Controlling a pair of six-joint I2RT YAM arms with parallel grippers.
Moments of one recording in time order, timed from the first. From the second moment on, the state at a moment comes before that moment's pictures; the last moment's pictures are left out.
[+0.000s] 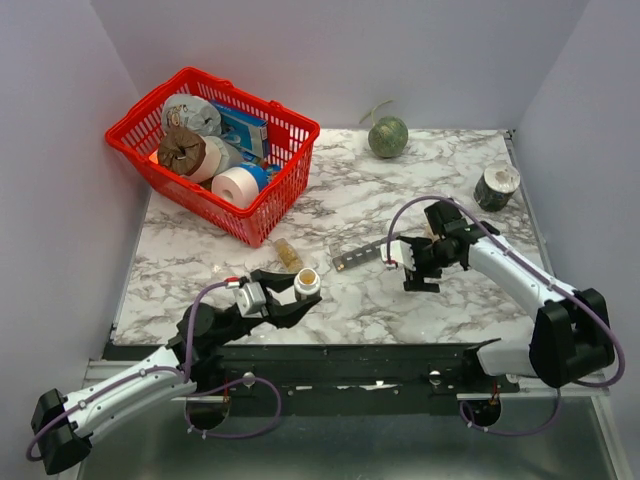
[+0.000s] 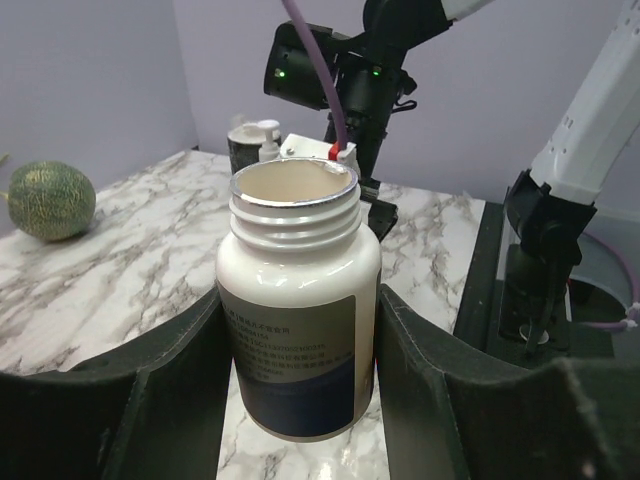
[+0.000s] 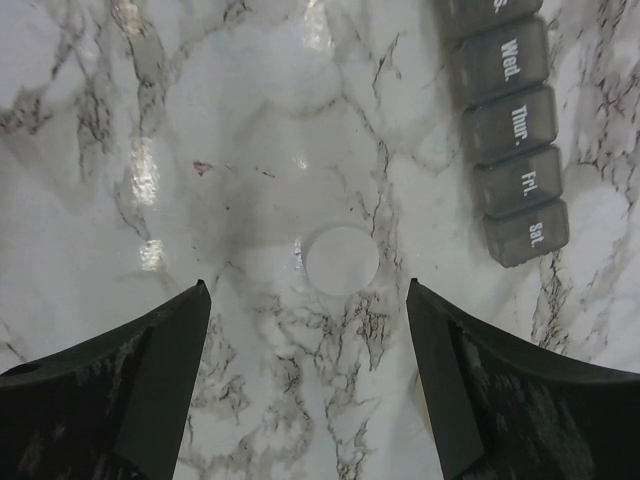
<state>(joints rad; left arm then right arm) -0.96 0.36 0.12 0.56 0.19 -0.06 0.34 1.31 0.88 -0.81 -0.49 -1.31</state>
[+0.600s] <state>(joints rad) -0.96 0.43 0.12 0.54 0.19 -0.05 0.39 1.56 0.88 -0.67 -0.30 -1.28</state>
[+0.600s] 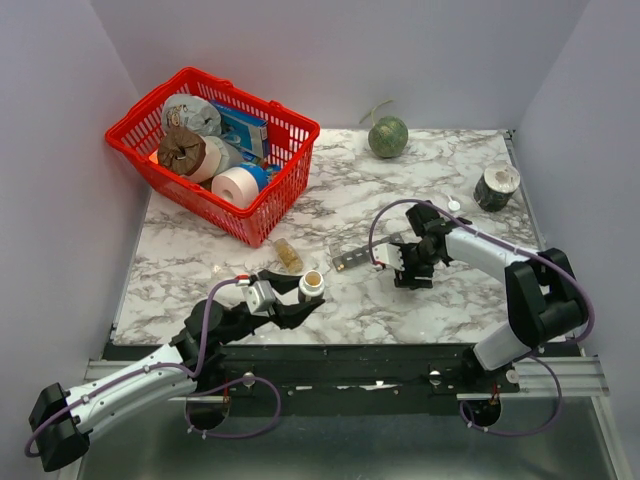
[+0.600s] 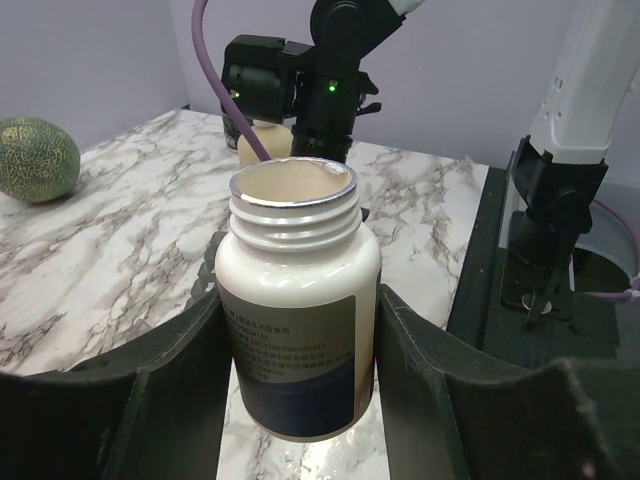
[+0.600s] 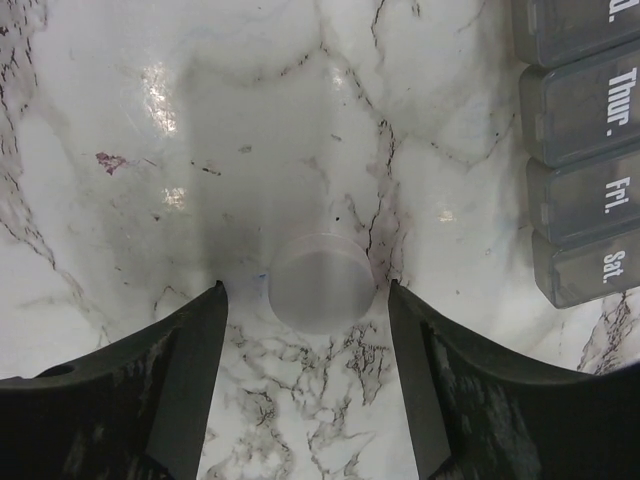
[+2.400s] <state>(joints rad) -1.03 0.88 0.30 0.50 0.38 -0.08 0.83 1.40 1.40 -1.15 -0.88 -1.16</state>
